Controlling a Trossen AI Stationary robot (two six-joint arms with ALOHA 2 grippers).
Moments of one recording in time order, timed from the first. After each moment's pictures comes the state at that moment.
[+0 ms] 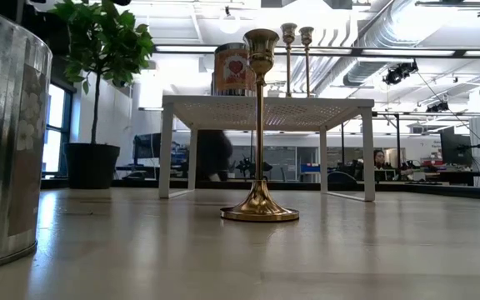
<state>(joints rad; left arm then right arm) -0.62 1.75 1.35 -0.85 -0.10 -1.10 0.80 1.60 1.33 -0.87 0.70 1.05</state>
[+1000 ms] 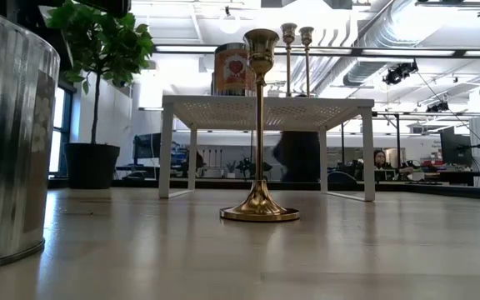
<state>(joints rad) -0.62 1.75 1.29 -0.77 -0.07 -1.03 0.80 1.63 1.33 -0.85 0.69 1.03</state>
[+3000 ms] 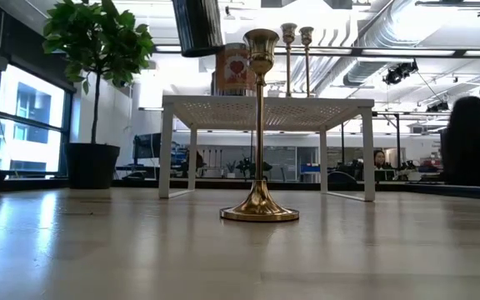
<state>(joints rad) 0.10 1.70 2.17 -1.57 -0.40 -0.39 0.80 1.59 1.33 -0.41 0.65 0.42</state>
